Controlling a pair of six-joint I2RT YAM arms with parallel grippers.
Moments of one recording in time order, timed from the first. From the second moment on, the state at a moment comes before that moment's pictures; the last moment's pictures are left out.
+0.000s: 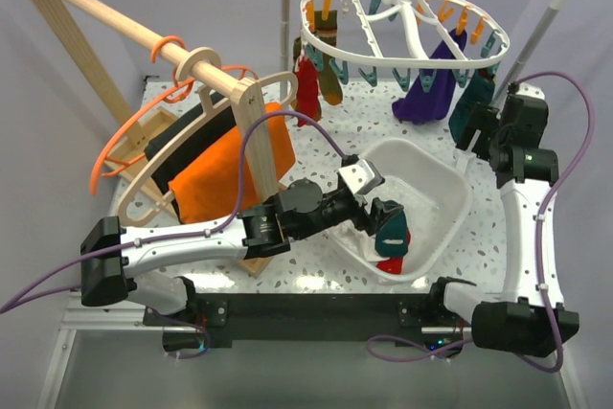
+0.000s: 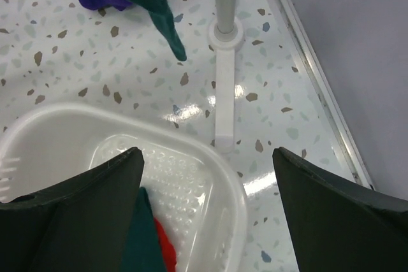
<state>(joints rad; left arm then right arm) -1.26 1.39 1.10 0.32 -0.15 -0.10 -0.14 1.13 1.36 -0.87 0.20 0.20</state>
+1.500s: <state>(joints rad) -1.26 1.49 1.16 0.27 -0.10 -0.10 -0.25 1.15 1.29 -0.40 -0.22 0.24</state>
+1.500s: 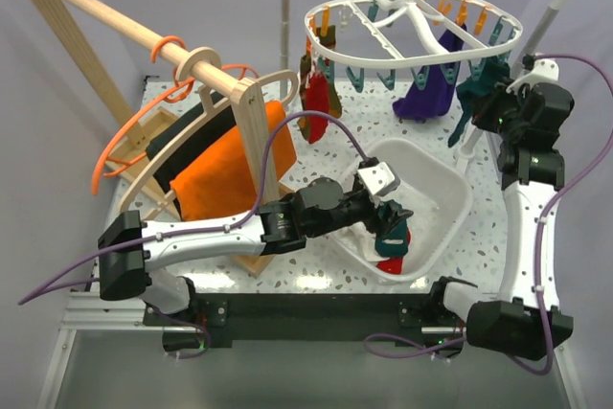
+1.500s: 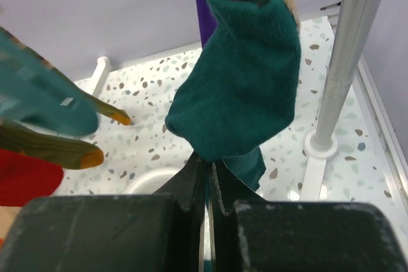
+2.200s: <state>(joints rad) -1.42 1.73 1.32 0.49 -0.49 0.04 -0.14 0.98 1.56 -1.03 -0.26 0.31</state>
